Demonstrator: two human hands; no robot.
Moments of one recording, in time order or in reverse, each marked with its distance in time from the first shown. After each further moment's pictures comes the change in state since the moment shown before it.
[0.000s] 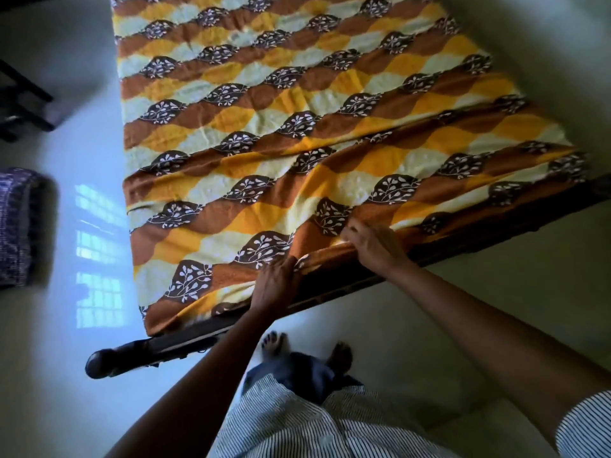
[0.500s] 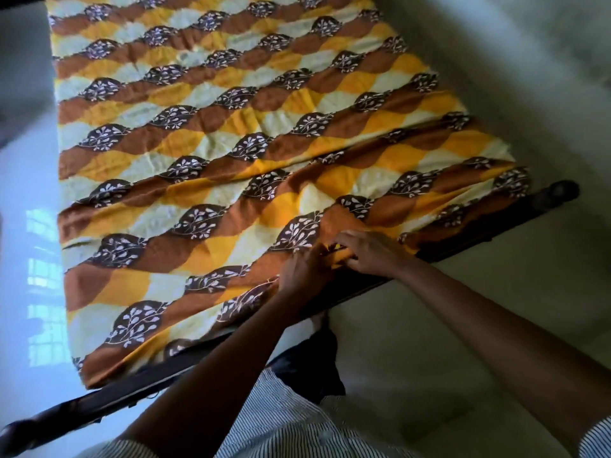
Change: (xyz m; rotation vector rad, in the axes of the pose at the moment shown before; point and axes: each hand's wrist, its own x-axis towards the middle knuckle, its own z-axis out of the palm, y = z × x) left_hand 0.096 0.130 0.024 -0.094 -0.175 -0.032; right_hand -0.005 0.106 -0.037 0.143 -0.216 0.028
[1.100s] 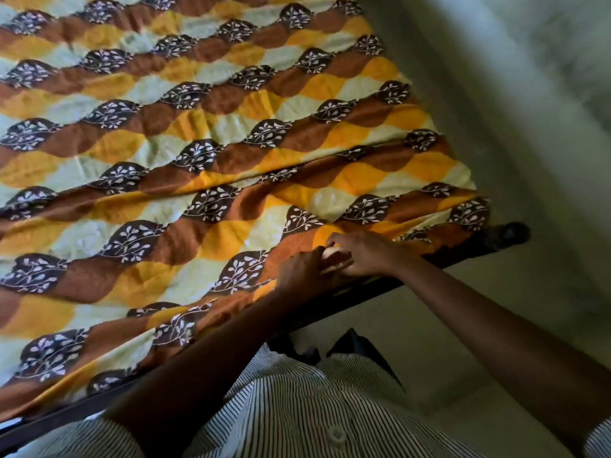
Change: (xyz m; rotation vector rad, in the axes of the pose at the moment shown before) left_hand 0.102 0.124 0.016 0.120 -0.118 0.063; right_hand 0.010 0.147 -0.068 0.116 -0.169 0.009
